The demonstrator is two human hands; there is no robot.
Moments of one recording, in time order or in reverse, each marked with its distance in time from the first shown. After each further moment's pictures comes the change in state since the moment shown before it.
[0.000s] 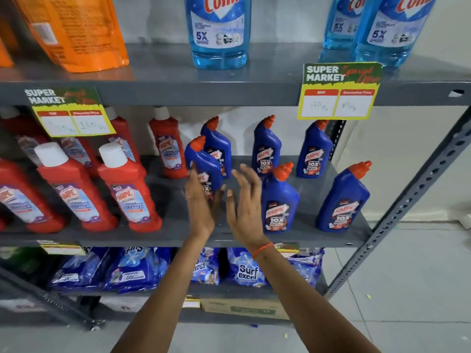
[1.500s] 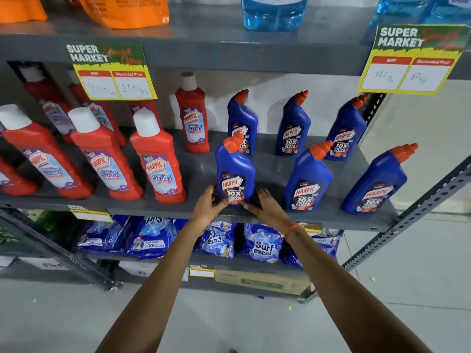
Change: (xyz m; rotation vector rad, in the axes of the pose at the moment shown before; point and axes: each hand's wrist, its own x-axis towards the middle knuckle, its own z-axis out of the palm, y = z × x) left_hand -0.029 -0.079 -0.048 -0.104 -0.441 -0.391; right_hand -0.036 0.038 0.006 -0.197 -0.877 0.655
